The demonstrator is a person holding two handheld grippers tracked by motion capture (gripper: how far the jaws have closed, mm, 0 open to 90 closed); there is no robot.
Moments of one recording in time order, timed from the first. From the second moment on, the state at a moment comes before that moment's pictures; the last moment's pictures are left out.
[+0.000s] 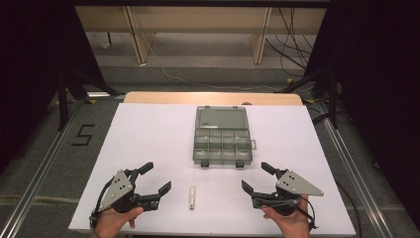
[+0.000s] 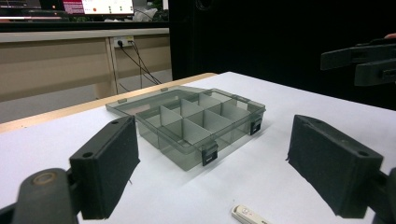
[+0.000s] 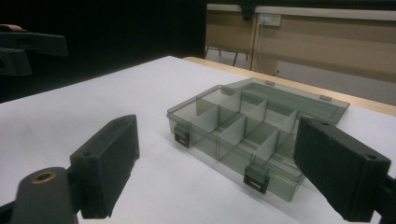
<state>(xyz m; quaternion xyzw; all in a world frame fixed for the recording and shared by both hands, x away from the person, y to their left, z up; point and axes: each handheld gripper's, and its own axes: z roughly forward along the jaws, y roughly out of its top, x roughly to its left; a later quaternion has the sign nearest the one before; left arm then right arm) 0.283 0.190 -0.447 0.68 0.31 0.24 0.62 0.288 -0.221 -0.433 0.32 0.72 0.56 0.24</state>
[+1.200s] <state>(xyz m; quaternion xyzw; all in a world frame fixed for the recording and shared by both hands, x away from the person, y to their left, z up) 0.283 0.191 -0.447 0.68 0.31 0.24 0.62 0.308 -0.129 -0.439 0.21 0.80 0.53 0.15</state>
